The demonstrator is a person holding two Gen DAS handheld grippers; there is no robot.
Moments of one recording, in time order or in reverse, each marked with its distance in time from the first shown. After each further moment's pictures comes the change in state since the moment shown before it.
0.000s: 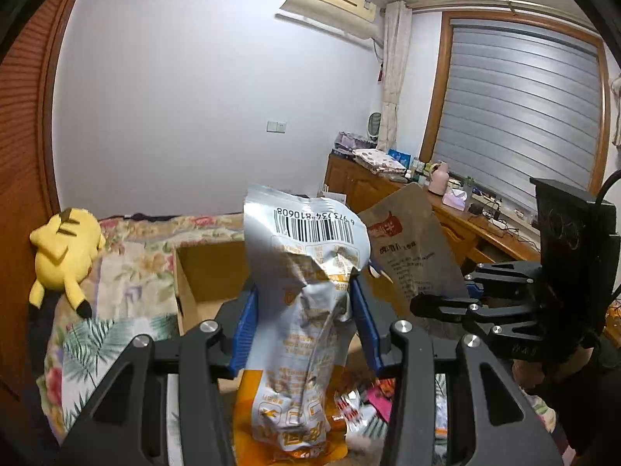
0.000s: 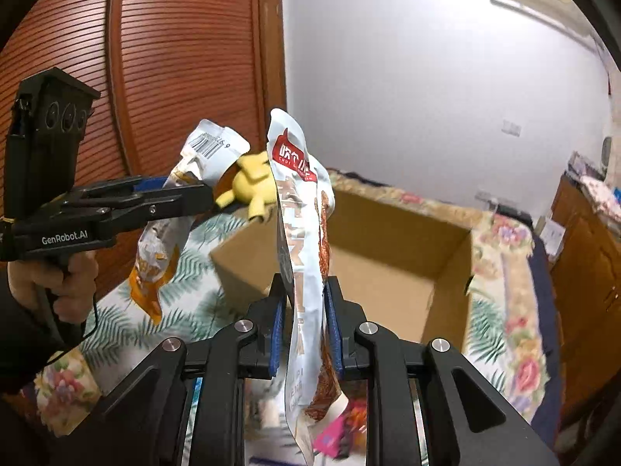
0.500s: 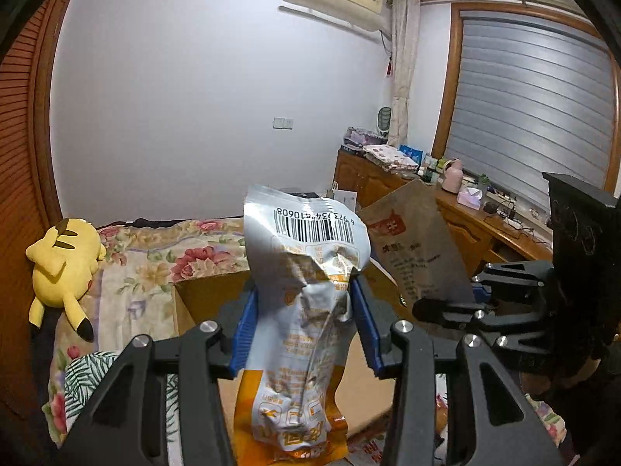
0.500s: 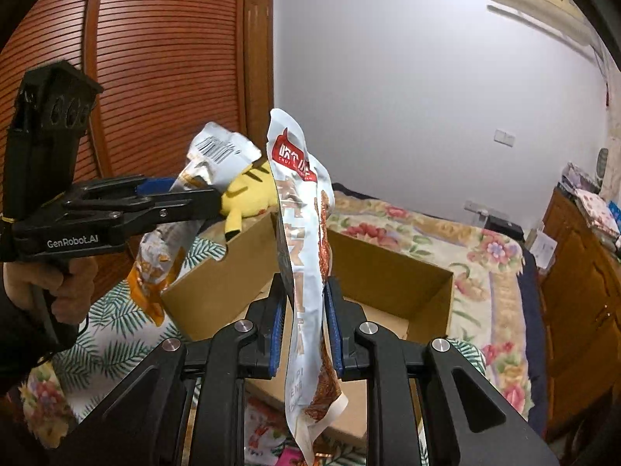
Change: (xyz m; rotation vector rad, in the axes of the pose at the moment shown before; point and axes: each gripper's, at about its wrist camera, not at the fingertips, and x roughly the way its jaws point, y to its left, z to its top) left arm 0.066 0.019 0.035 0.011 0.031 0.030; right arm 0.039 -0.032 0.028 -0.011 0.000 -0.025
